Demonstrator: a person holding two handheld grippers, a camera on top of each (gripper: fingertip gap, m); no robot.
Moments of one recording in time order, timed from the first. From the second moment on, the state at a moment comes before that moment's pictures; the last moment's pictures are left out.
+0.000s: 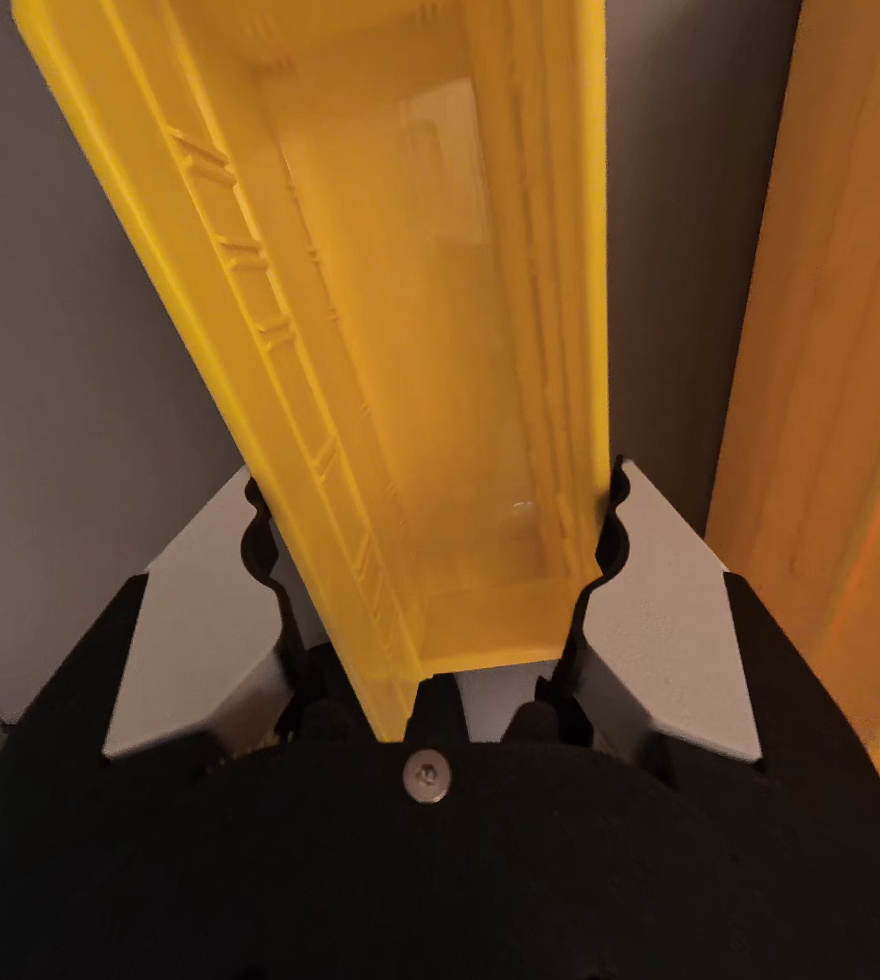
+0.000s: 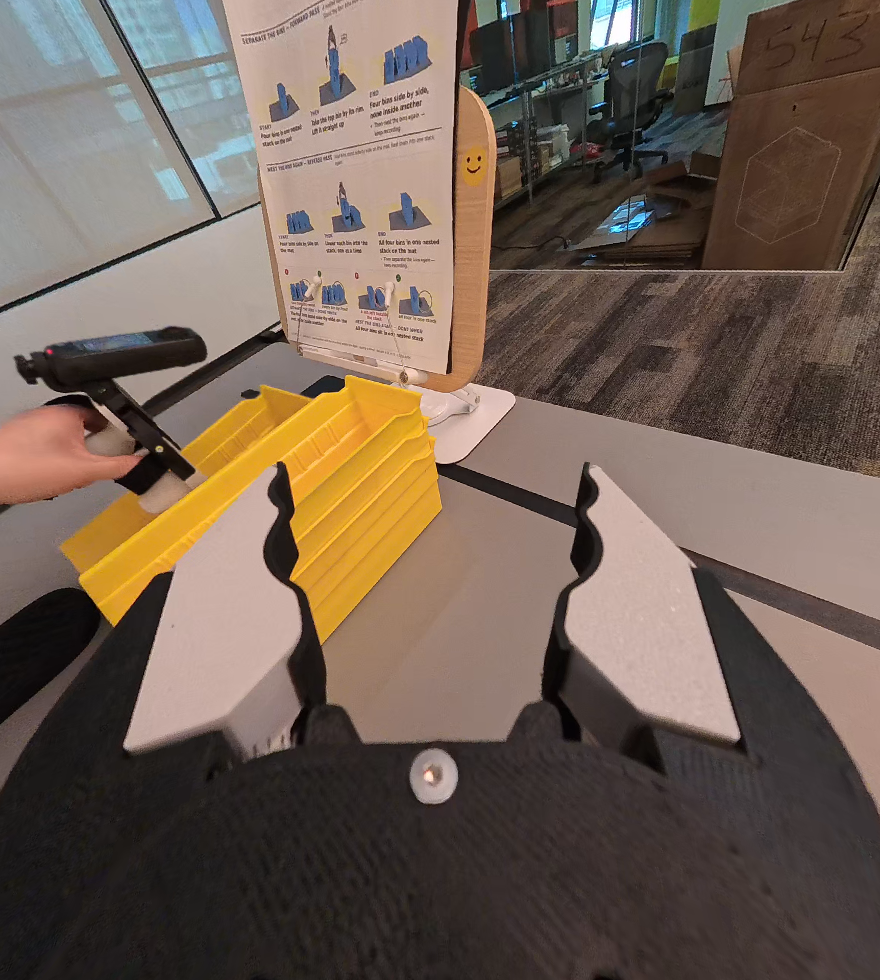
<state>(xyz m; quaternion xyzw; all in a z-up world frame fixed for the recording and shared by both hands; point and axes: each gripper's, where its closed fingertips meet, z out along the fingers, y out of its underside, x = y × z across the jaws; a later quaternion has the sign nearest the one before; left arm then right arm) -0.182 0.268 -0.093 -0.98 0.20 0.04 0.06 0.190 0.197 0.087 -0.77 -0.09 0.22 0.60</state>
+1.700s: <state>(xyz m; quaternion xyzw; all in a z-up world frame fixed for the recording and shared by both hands) -0.011 0.232 -0.054 -0.98 0.21 0.01 0.05 0.196 0.204 0.069 -0.78 -0.07 0.22 0.58</state>
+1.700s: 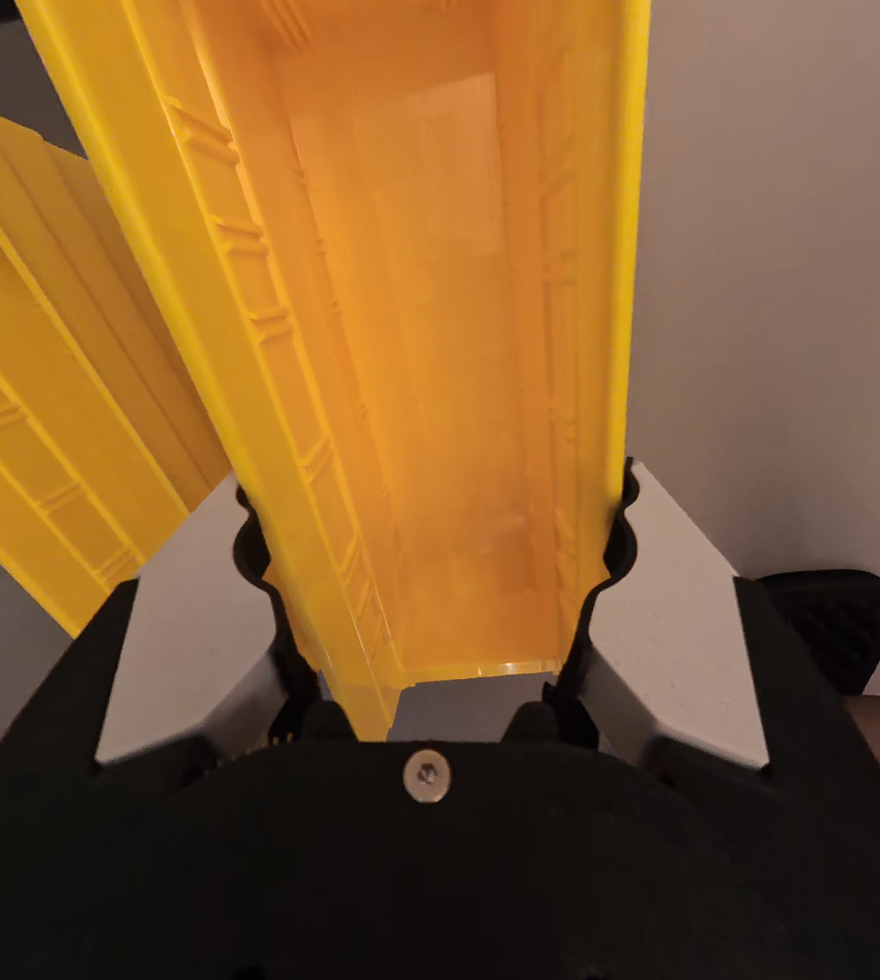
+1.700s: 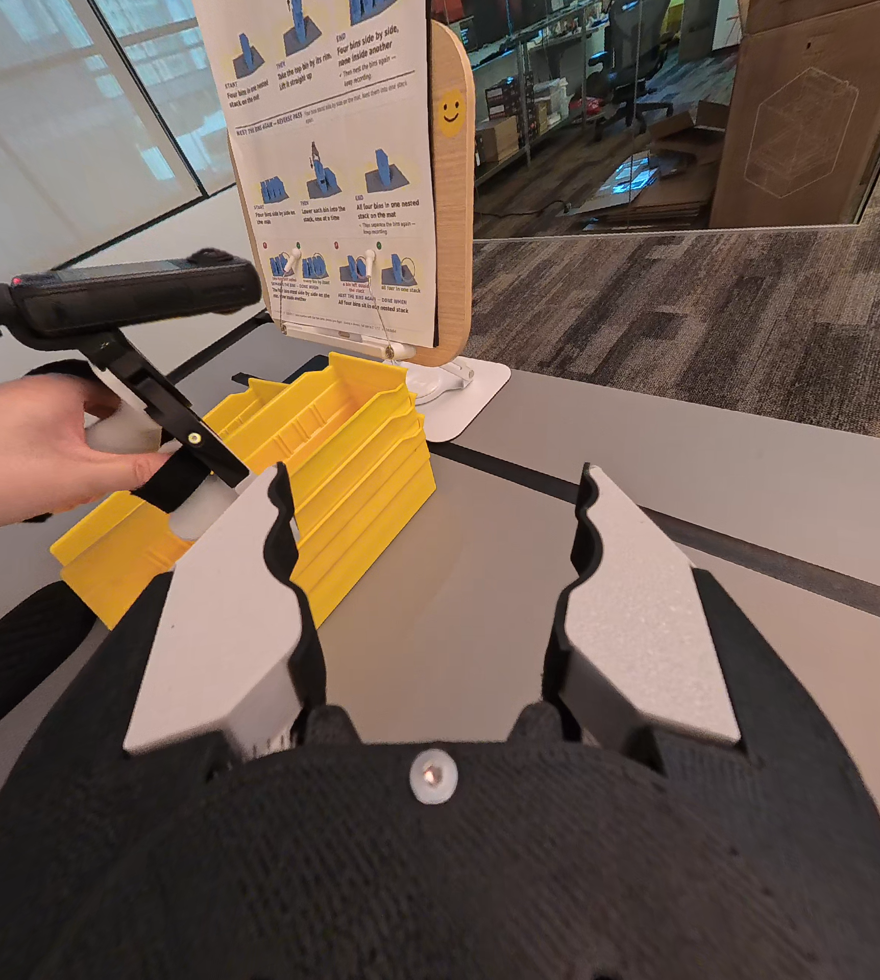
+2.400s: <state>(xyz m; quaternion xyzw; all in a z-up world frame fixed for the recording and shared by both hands) -0.013 0.231 -0.043 -0.98 0.21 0.01 0.03 0.198 0.206 0.064 -0.79 -0.07 0.23 0.57</state>
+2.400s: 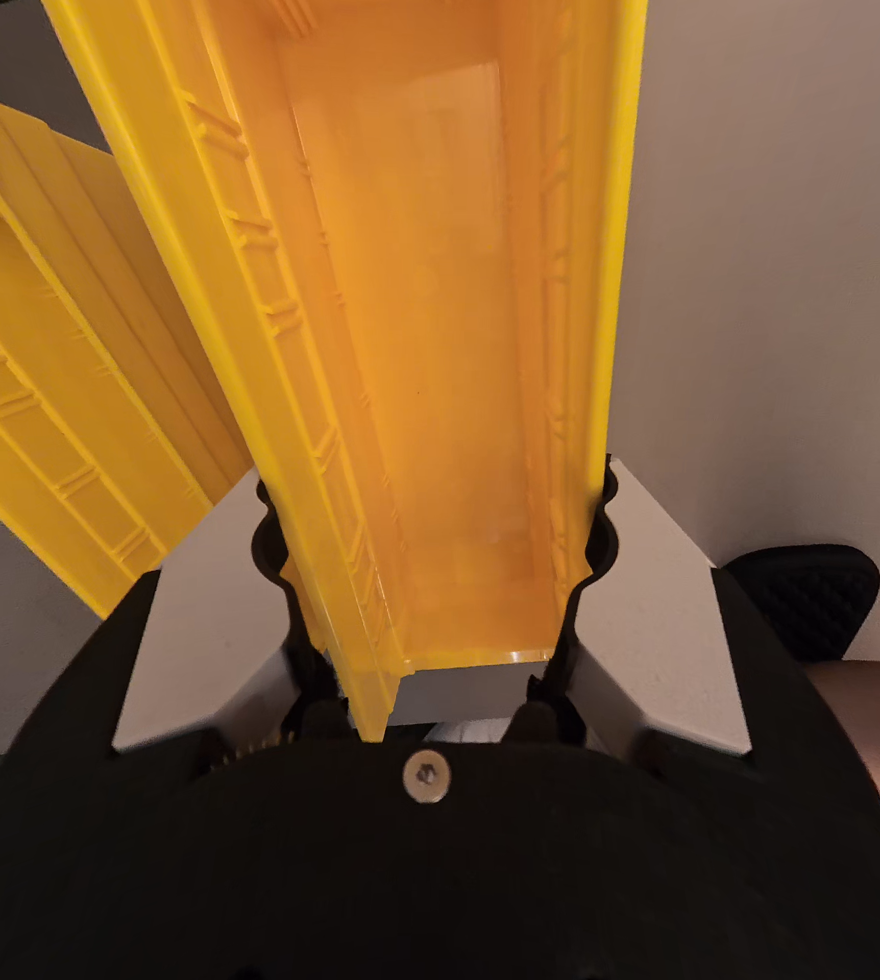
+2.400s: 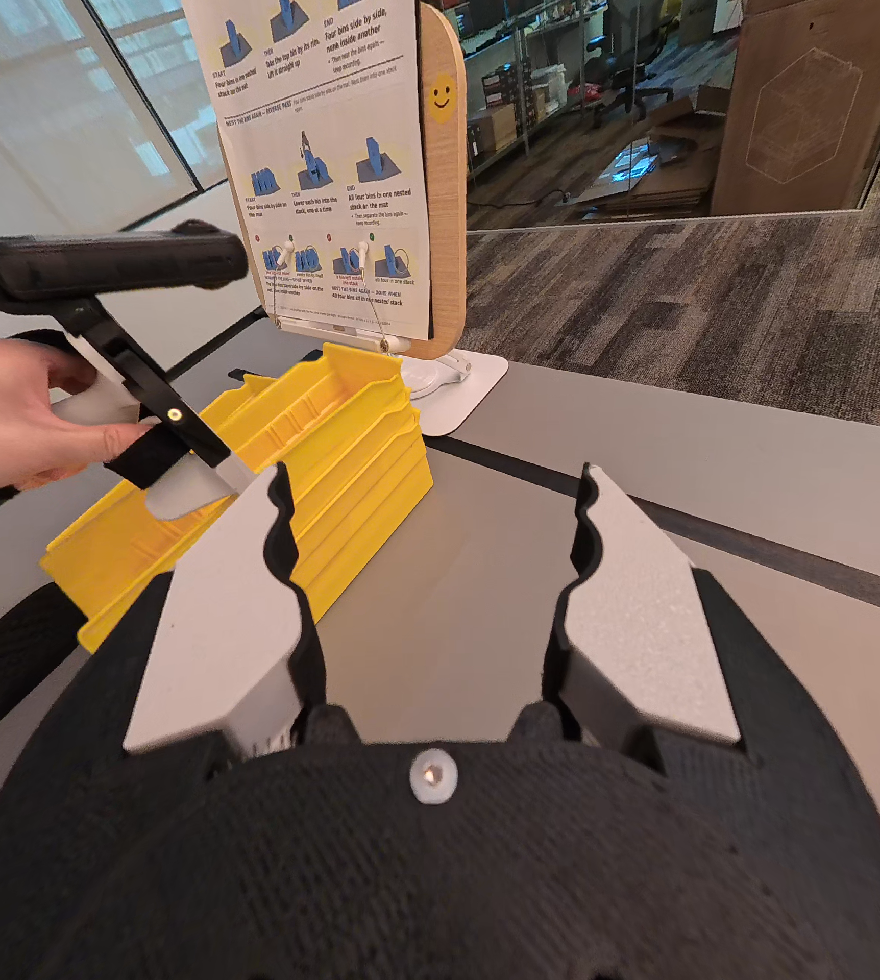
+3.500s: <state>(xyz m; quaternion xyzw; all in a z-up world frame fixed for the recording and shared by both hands) -0.287 0.304 0.069 -0.98 0.14 0.00 0.16 0.205 0.210 0.054 -0.80 -0.06 0.22 0.56</state>
